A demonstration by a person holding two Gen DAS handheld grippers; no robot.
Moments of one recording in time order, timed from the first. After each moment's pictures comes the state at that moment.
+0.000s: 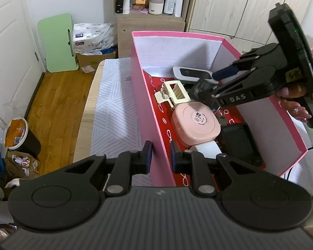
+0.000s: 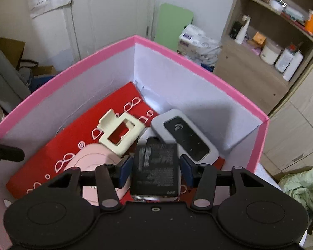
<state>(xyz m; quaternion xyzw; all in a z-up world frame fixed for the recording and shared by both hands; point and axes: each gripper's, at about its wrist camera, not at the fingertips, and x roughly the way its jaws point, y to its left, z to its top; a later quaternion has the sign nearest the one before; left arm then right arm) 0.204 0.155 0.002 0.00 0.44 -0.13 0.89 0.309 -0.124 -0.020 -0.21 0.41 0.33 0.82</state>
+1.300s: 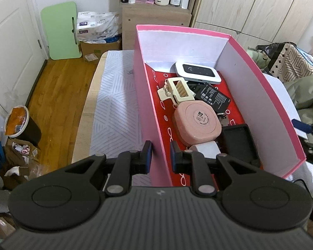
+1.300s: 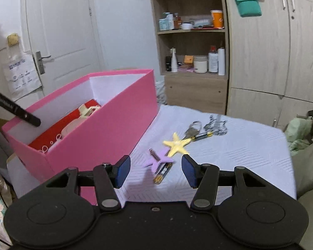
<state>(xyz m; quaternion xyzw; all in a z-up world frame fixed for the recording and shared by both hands) 0.218 0.152 0.004 -0.02 0.47 -0.11 0.87 0.176 -0.323 -0.067 0.00 0.27 0.25 0.93</state>
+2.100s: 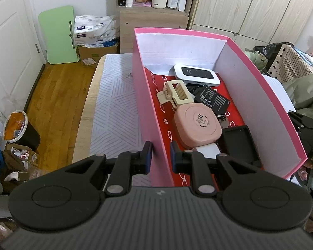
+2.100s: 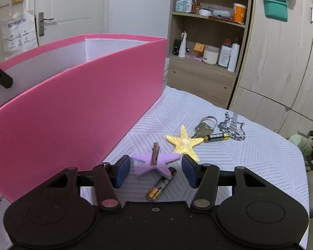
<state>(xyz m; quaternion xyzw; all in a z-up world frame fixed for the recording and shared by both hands) 0.217 0.155 0.003 -0.01 0.46 -0.12 0.88 0.217 -0.275 -0.101 -0.10 0.29 0.25 0.92</state>
